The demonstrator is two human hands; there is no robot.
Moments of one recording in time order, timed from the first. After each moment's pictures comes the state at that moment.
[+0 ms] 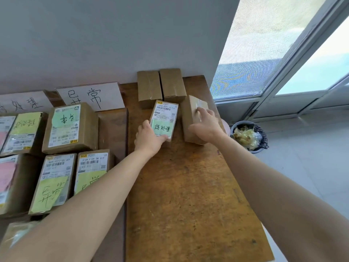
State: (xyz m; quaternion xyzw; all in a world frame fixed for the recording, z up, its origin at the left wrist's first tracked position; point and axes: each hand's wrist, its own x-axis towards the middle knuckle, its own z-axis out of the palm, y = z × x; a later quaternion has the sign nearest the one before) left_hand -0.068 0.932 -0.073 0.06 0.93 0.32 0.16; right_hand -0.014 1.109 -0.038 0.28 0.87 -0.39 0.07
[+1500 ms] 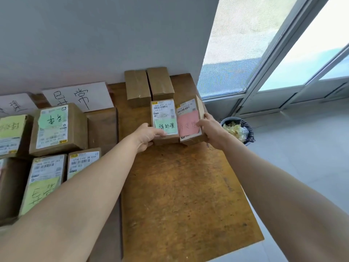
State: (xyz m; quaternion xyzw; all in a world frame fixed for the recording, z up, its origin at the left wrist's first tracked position) left_hand -0.074 0.945 -0.067 -0.07 0.70 0.56 0.43; right_hand 0.025 1.124 -0.040 0.39 0.65 -0.64 0.08
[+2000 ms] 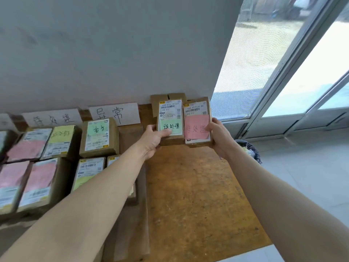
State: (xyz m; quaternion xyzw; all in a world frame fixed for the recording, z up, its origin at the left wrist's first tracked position) left_hand -0.057 0.873 0.007 -0.03 0.64 0.68 0.36; right_hand 0.038 1.057 0.031 0.32 0.63 -0.70 -0.05
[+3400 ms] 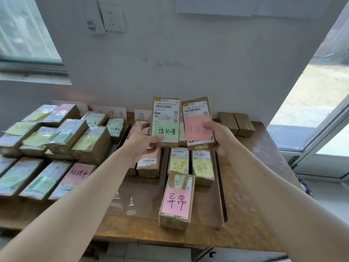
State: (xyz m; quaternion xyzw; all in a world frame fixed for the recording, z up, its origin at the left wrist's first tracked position) left_hand 0.007 0.533 0.102 -0.02 0.69 0.70 0.19; right_hand 0.034 0.769 0.109 0.20 0.67 -0.71 0.00
